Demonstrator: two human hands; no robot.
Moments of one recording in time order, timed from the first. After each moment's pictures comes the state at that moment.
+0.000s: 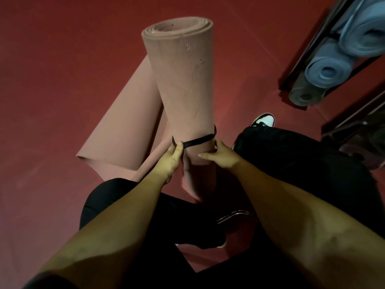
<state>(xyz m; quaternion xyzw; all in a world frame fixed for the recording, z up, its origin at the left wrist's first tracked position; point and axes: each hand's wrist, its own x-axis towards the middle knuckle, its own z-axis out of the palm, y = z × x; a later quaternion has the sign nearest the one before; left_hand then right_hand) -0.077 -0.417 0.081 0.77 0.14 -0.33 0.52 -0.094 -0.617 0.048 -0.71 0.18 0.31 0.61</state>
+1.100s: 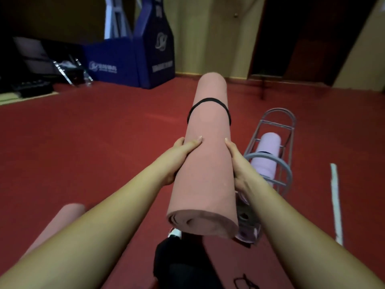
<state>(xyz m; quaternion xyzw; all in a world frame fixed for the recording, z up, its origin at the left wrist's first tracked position) -0.078 -0.741 0.451 0.65 -0.24 -0.38 0.62 -0.190 -0.890 0.431 -0.48 0.30 -0.12 0.82</state>
